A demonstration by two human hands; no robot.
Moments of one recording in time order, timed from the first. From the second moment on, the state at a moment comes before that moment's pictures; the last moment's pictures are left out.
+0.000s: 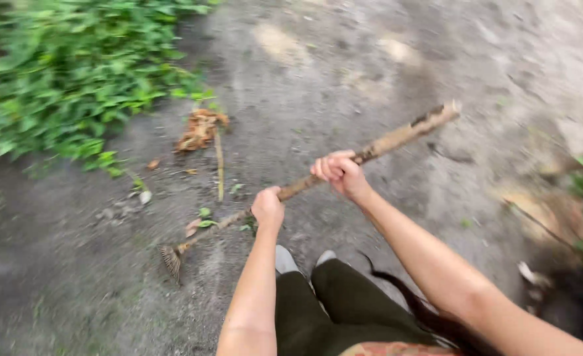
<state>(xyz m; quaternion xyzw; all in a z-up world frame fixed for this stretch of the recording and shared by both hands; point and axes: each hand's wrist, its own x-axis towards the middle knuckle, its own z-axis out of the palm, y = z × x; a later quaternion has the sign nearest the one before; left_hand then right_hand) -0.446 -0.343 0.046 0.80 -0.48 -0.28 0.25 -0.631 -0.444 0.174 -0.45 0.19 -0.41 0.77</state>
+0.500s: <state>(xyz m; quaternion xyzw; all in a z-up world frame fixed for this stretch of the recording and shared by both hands) -0.725 -0.488 0.111 0.70 -0.62 -0.25 0.25 -0.918 -0.494 0.274 -0.50 0.24 -0.52 0.65</state>
